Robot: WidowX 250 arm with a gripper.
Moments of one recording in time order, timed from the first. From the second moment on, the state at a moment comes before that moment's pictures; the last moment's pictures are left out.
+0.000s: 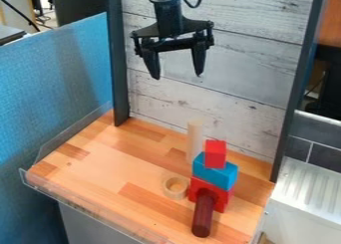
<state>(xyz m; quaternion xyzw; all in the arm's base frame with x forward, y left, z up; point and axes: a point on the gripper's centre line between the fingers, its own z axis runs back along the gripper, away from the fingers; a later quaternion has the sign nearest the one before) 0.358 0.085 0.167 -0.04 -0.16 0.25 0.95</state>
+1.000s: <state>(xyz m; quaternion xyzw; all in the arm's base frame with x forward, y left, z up) 0.412 0.060 0.080 0.08 -0.25 0.25 0.93</state>
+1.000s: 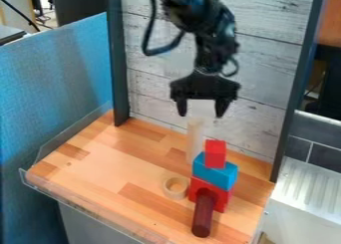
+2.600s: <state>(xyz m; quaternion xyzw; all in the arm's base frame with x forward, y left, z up) 0.449 0.091 0.039 0.16 -0.22 0.32 0.91</state>
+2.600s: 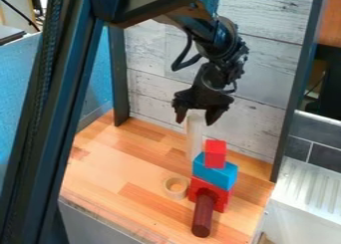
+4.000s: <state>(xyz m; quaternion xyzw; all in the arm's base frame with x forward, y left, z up) 0.399 0.059 0.180 -0.03 -0.16 0.27 0.95</state>
